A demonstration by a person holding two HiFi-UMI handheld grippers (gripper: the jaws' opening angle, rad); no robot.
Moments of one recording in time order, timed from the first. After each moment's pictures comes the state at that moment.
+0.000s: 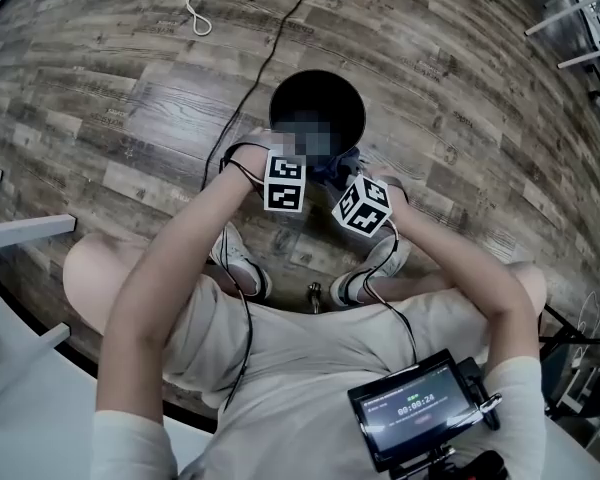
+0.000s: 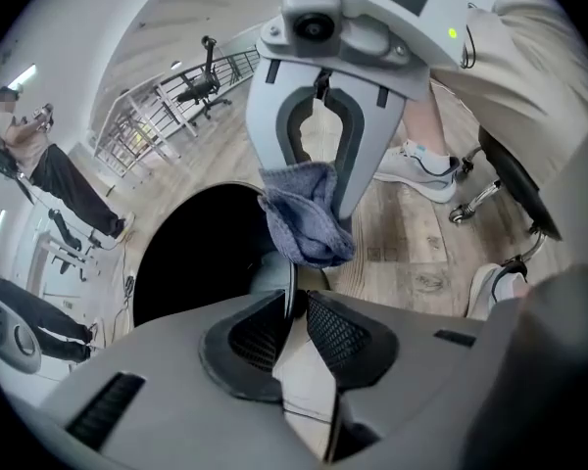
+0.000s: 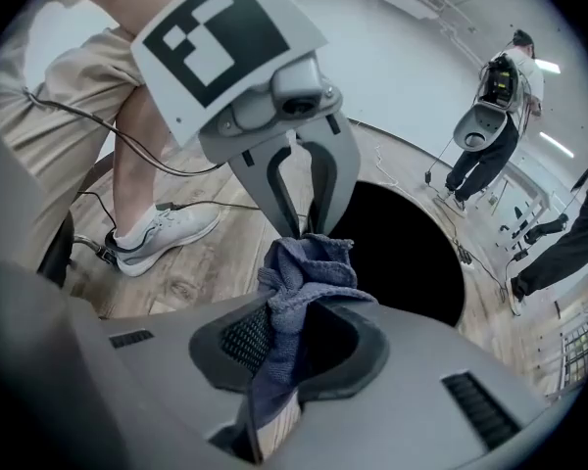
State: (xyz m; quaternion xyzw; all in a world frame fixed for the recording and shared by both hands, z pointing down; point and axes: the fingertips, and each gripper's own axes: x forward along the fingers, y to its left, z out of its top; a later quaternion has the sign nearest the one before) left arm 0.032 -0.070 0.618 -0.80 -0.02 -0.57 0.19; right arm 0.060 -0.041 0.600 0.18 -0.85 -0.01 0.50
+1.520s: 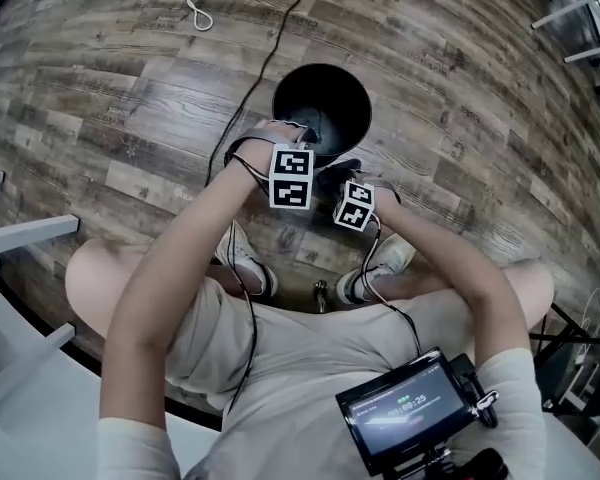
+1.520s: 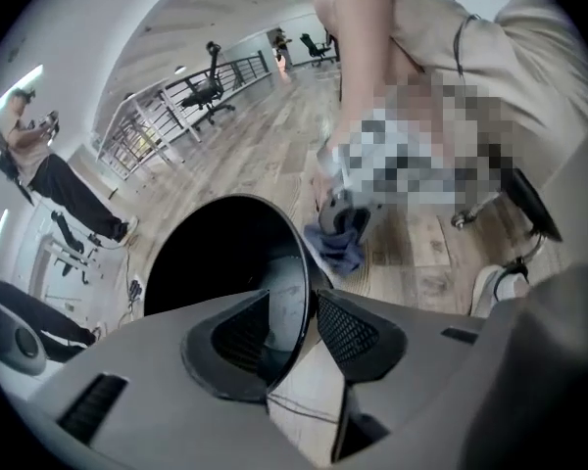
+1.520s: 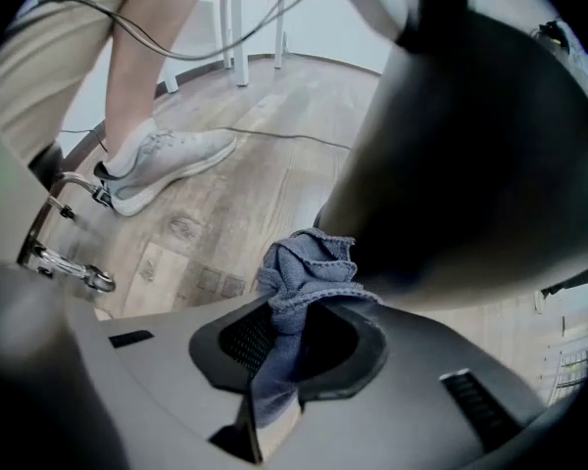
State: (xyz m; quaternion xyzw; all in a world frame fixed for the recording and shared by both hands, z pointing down) left arm 0.037 -0.078 0.605 -0.81 -0.02 -0.56 0.18; right arm 0.084 -0.010 0.740 0.11 -0.79 0.02 0.60
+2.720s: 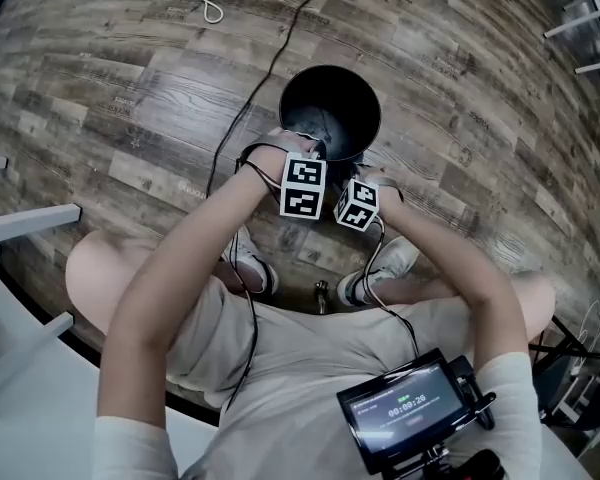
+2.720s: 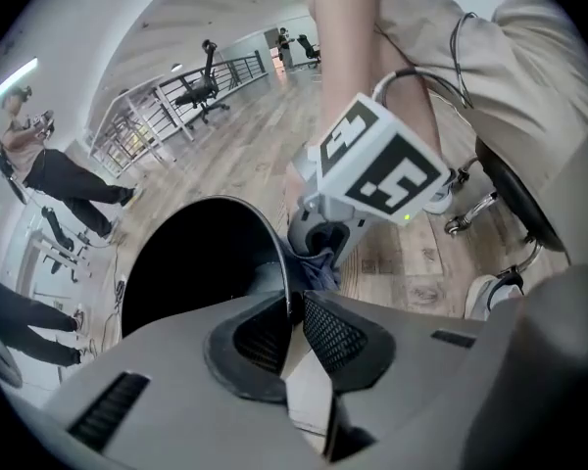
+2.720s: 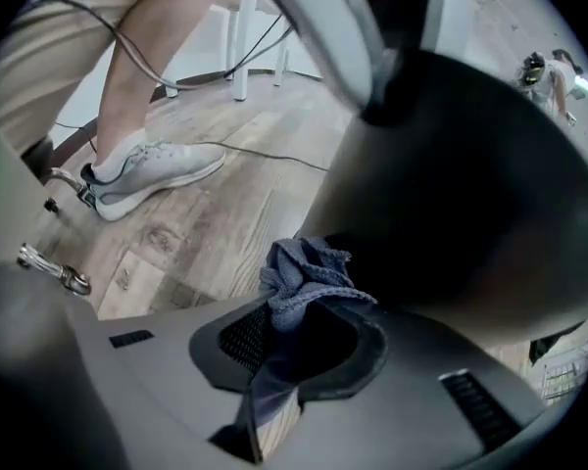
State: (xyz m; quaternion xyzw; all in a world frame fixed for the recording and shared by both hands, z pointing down) left arm 0.047 -0.058 0.619 -0.81 -0.03 -0.56 0.17; right arm 0.066 -0.036 0.722 0.14 -0.81 -0.04 0.56
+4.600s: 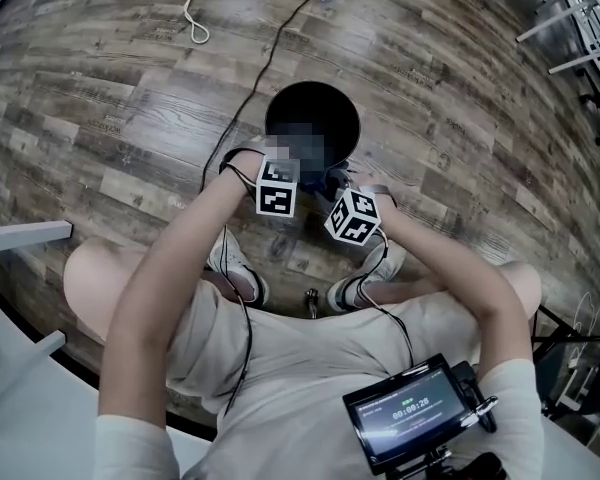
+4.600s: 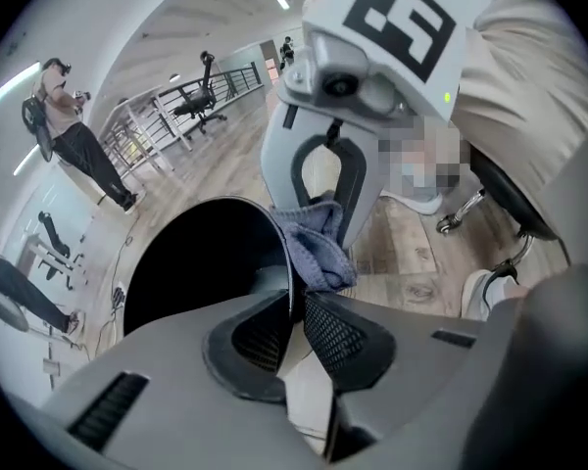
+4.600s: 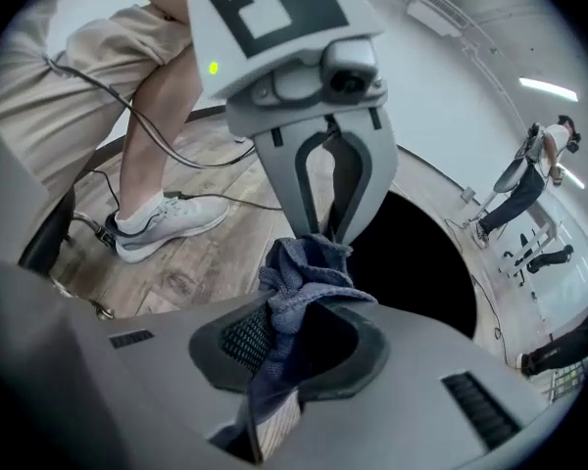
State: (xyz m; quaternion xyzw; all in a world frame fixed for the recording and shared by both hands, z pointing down) left arm 0.032 -0.056 0.614 -0.82 -0.05 -0.54 0.18; right arm 0.041 -0.030 0.615 0.16 -0.85 -0.05 0.50
